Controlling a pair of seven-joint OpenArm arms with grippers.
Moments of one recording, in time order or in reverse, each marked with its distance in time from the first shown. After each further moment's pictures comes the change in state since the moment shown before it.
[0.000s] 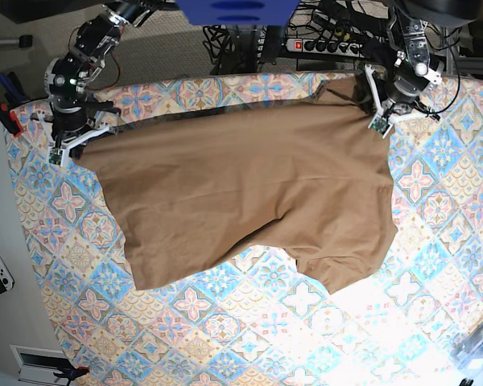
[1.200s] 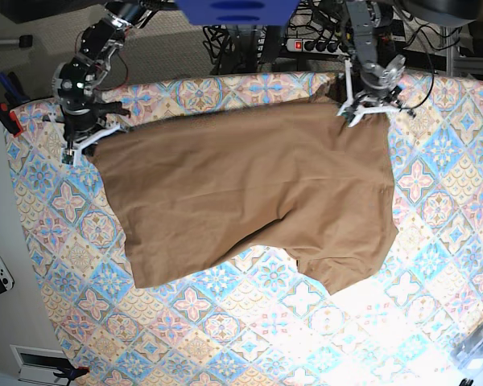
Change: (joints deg) left arm -0.4 12.8 1.8 -5.9 34.0 0.0 -16.3; right arm 0.0 0.4 -3.0 -4.5 -0.2 -0.1 -0.2
